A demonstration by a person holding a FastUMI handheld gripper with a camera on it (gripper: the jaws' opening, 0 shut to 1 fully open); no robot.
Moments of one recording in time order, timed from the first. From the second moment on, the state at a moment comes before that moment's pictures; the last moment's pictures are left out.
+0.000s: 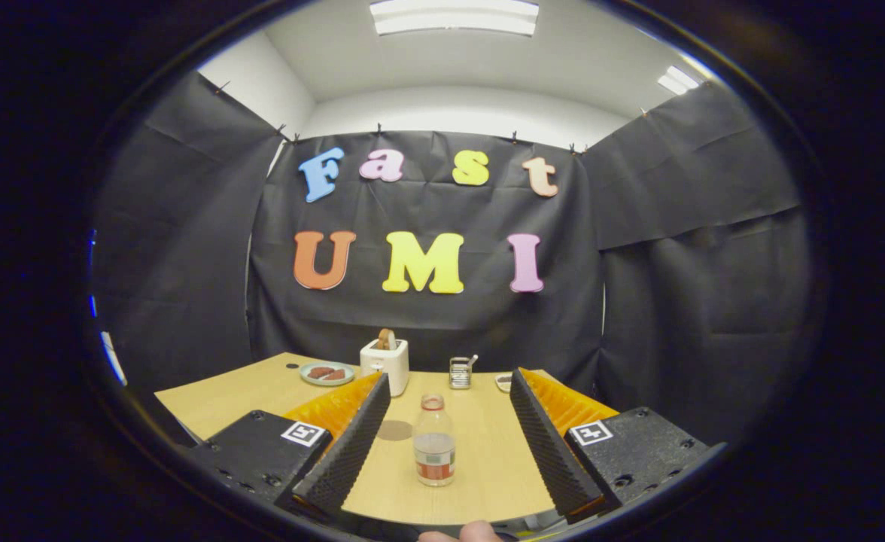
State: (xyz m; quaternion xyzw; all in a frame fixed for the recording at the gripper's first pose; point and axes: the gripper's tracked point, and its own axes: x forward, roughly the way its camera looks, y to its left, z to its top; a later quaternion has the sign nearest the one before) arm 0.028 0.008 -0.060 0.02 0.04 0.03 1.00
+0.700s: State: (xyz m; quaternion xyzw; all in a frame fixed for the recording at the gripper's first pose) arm 0.081 0.025 -0.196 0.04 0.17 0.06 0.98
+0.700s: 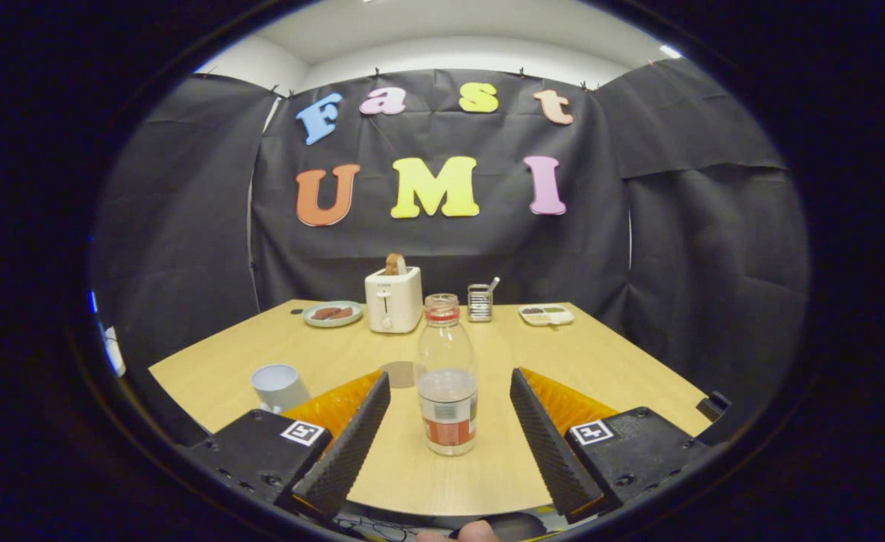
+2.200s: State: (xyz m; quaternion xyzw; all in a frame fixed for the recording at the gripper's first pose) arm 0.145 0.067 -0.238 -0.10 0.19 0.07 0.97
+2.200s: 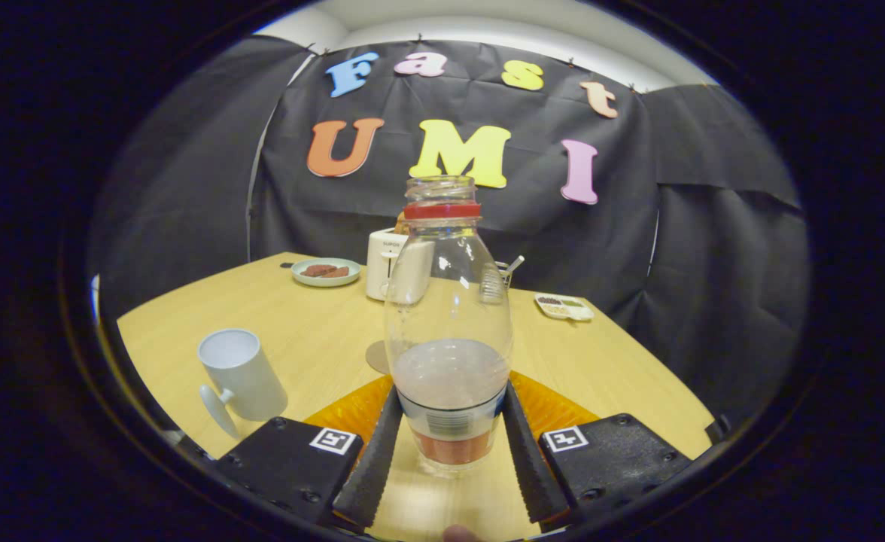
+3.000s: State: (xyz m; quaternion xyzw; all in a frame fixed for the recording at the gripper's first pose) arm 0.173 0.117 -0.216 -0.50 0.06 0.09 0.86
